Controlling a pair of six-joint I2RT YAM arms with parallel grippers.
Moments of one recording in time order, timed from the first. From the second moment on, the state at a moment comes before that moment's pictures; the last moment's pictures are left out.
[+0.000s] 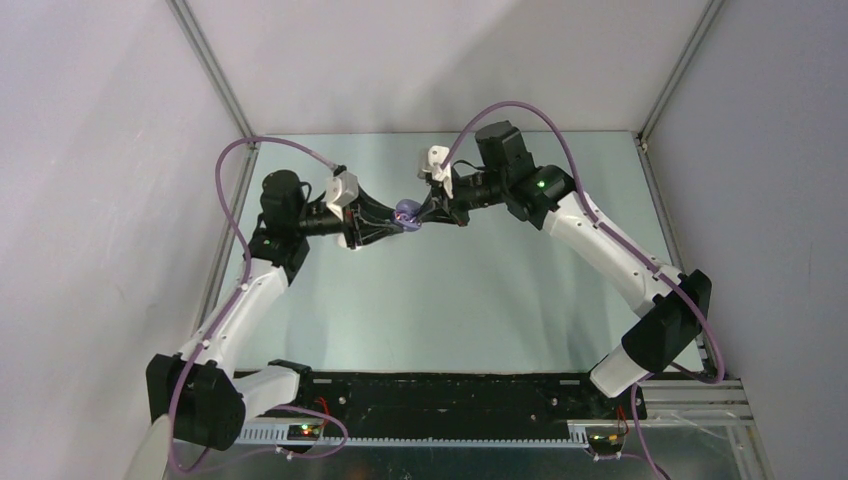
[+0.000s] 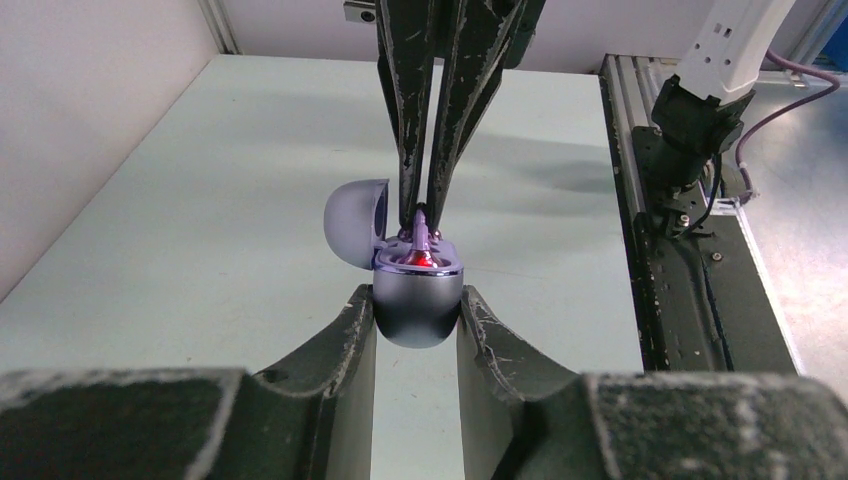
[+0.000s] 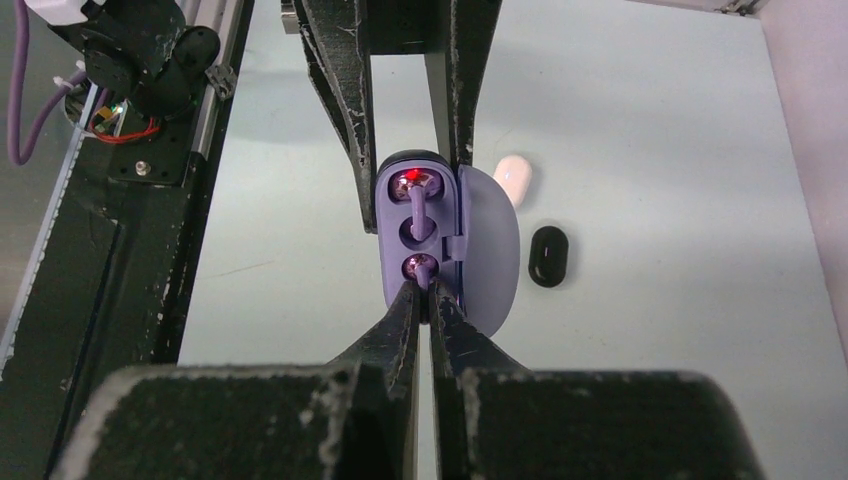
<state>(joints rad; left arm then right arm) -0.21 1.13 0.89 0.12 1.21 0.15 0.67 1.58 1.62 -0.56 -0.80 -0.59</state>
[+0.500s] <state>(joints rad) -0.20 1.14 0.88 0.19 1.20 0.11 0.61 1.57 1.66 -0.63 -0.86 -0.52</state>
